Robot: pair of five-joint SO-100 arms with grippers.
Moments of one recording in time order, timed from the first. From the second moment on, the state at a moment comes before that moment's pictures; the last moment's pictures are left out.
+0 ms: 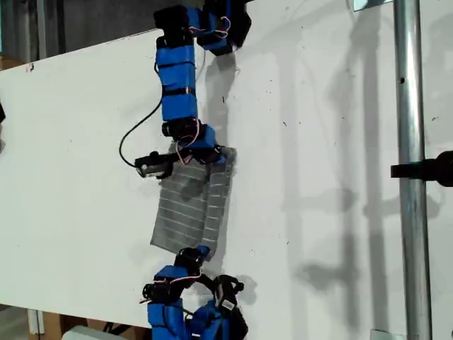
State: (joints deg) arm 0 -17.8 115.8 118.4 76.6 -63.7; arm 1 3.8 75.2 75.8 75.3 58.2
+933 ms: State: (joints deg) arm 0 -50.4 76.3 69.0 77.6 -30.1; arm 1 31.7 86.6 83.9 65.7 32.8
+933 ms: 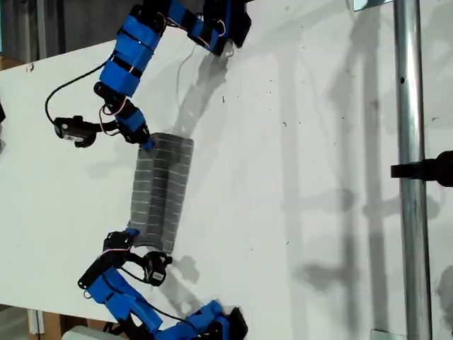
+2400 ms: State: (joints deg) arm 0 -32.3 133.3 110.9 86.5 -53.9; arm 1 34.5 91.2 123.0 42.9 62.6
